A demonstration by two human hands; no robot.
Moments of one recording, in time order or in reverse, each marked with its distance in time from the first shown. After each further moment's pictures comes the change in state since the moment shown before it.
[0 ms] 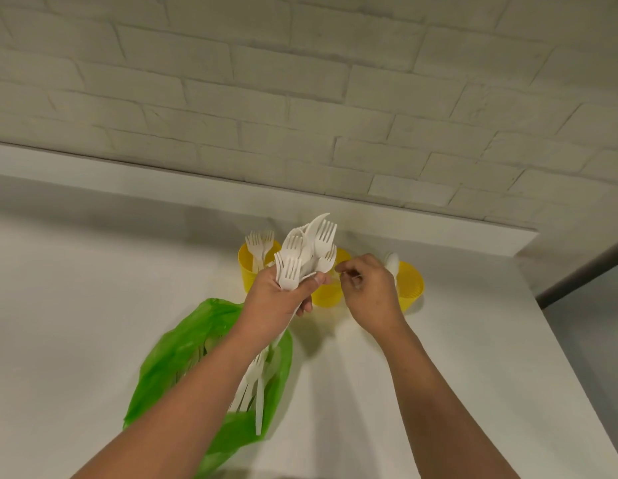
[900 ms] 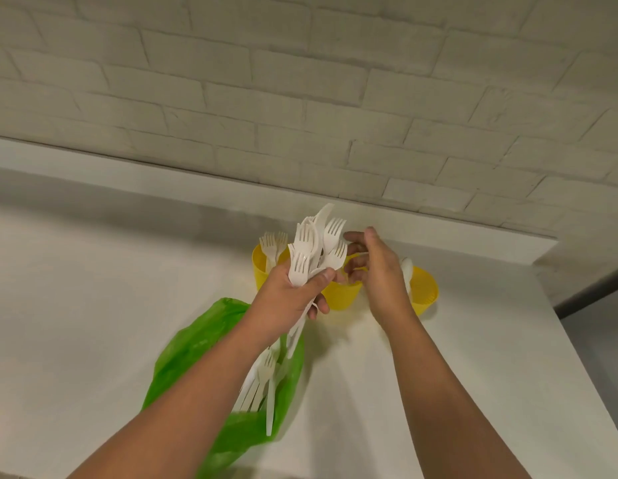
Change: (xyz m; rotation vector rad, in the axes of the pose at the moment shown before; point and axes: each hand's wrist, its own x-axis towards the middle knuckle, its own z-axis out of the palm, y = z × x) left_hand 0.001 0.018 -0.007 -0.002 -0.110 -0.034; right_hand 0.024 -0.053 -0.006 0.671 -0.042 0.373
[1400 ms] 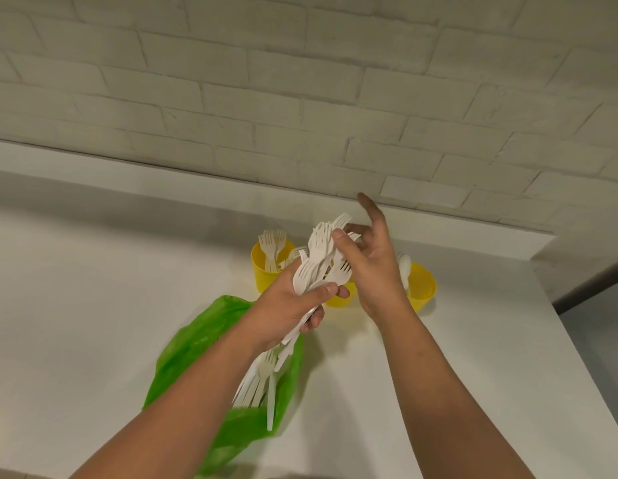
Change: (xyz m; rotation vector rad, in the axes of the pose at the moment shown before) left_hand -0.011 -0.002 0.000 -0.049 -0.168 -0.068; right_hand -0.013 -0.015 0.009 0.142 -0.047 -0.187
